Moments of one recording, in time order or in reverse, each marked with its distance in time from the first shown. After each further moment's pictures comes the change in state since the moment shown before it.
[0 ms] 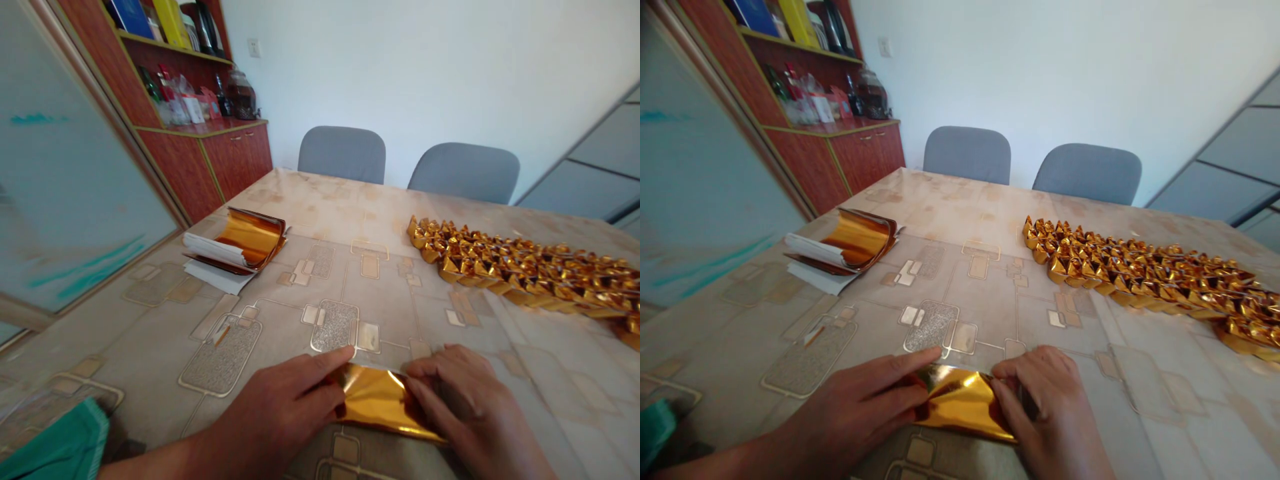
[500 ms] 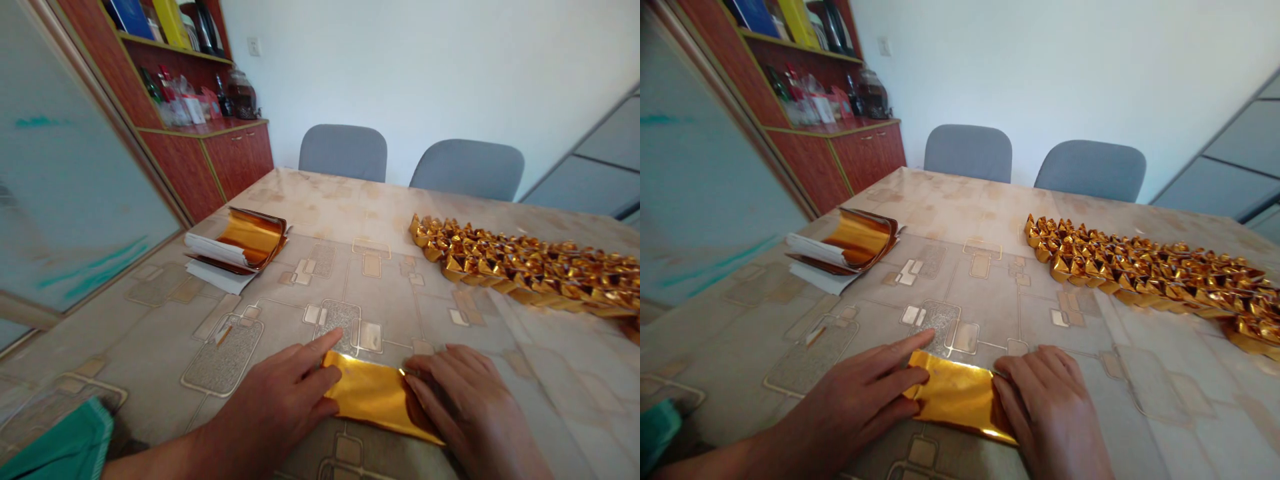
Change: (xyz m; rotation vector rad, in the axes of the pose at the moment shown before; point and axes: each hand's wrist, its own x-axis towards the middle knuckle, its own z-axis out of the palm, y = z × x) left_hand 0.008 -0.001 -0.010 0.104 -0.016 -0.043; right_hand 0.000 0.002 0.005 -0.160 0.043 -0.116
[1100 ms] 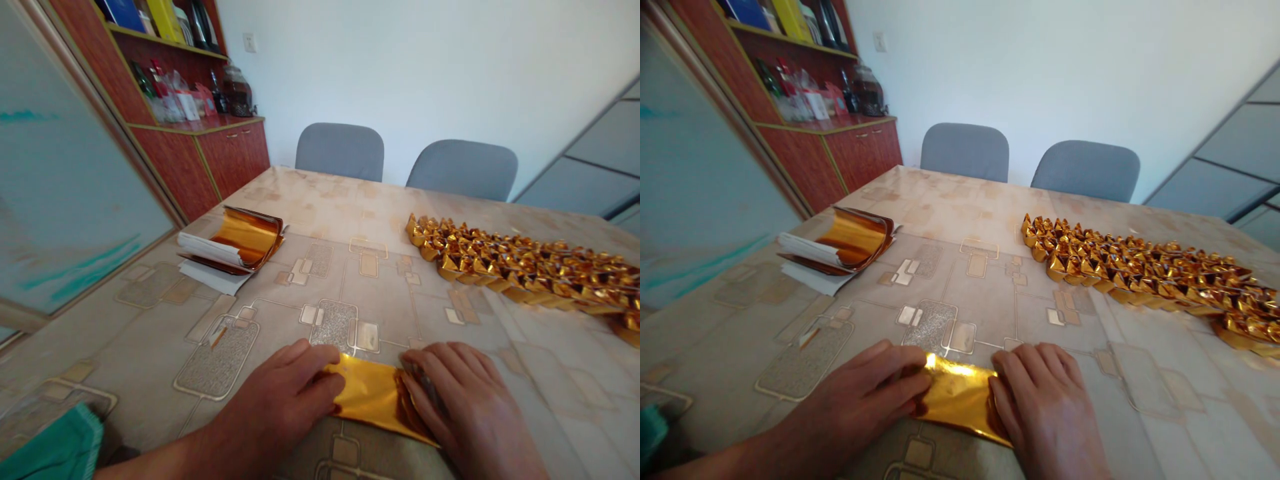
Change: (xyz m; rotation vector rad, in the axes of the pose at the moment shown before) left_hand -0.001 0.001 0.007 -0.094 -0.055 -0.021; right_hand 0.003 -0.004 -0.002 -0.182 0.000 -0.028
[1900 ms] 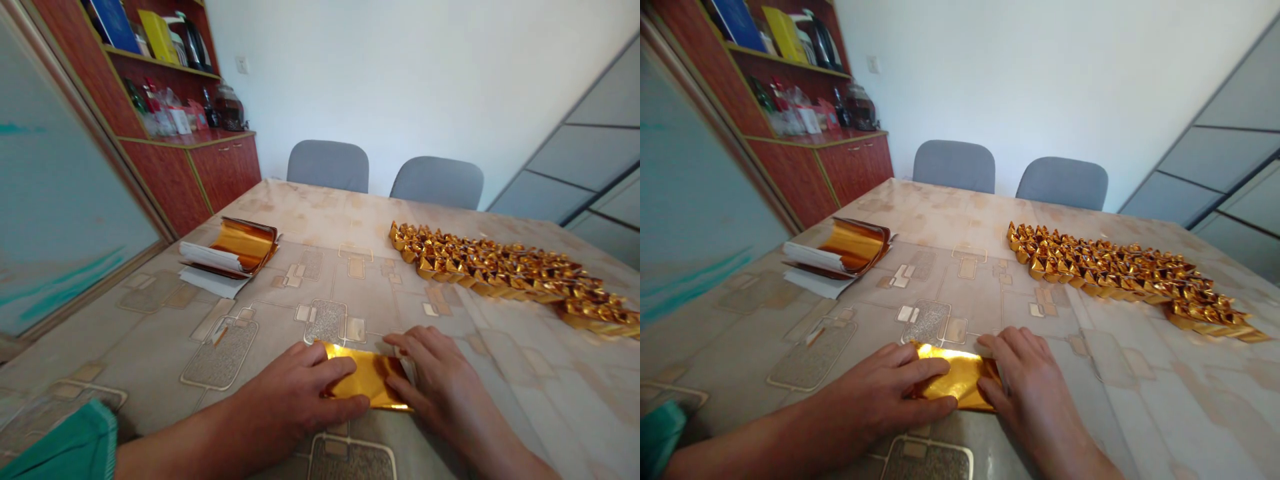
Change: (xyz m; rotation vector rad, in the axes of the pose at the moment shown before) left_hand 0.014 0.005 -0.011 0.110 -0.189 0.336; right_hand 0.000 -0.002 -0.005 0.202 -0.061 0.078
